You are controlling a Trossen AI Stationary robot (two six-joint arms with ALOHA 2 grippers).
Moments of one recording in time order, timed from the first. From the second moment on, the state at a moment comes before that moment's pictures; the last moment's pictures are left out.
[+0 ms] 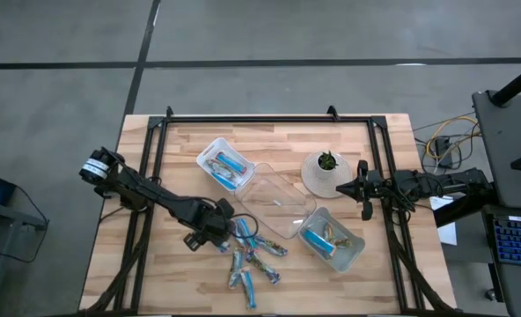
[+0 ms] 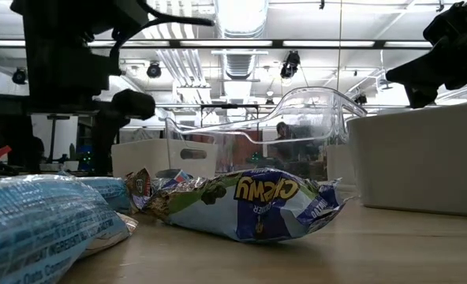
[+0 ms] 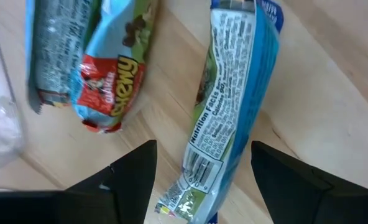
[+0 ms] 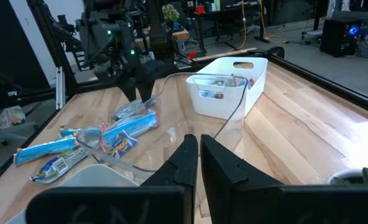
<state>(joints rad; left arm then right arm) -0.36 1.59 0.91 -0.67 -0.07 0.42 0.17 0.05 0.10 -0.18 0.23 0.23</state>
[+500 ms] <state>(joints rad) -0.36 1.58 0.83 -0.60 -0.06 0.42 0.17 0.05 0.10 -0.18 0.23 0.23</state>
